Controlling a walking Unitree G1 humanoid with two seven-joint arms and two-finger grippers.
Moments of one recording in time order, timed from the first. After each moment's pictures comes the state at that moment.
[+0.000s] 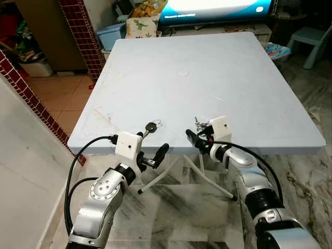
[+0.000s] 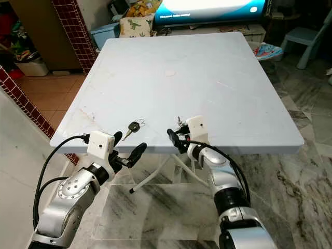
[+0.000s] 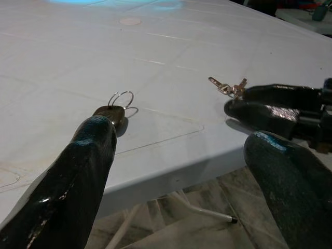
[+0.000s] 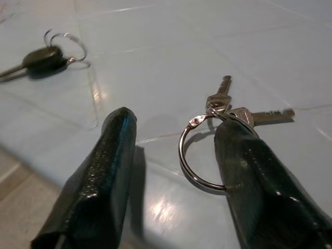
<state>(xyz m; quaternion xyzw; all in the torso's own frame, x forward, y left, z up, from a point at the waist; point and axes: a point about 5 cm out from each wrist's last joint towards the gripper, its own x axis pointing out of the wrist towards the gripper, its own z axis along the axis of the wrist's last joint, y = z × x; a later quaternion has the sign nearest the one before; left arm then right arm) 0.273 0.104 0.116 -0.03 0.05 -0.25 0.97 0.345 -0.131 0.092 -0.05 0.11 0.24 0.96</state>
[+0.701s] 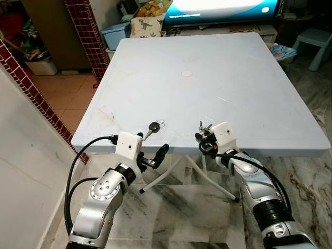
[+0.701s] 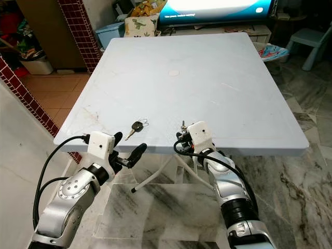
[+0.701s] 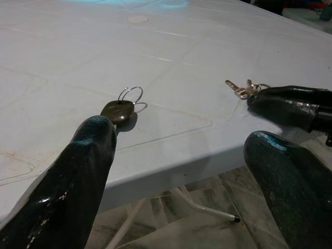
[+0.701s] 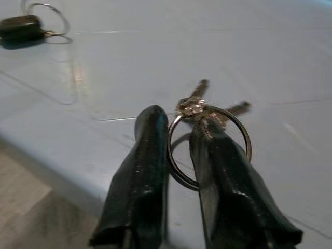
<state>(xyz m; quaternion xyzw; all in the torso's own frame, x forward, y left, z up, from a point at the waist) 0.273 0.104 0.116 -0.03 0.06 -0.25 0.97 0.339 -0.150 0.095 -0.12 0.10 0.19 0.97</state>
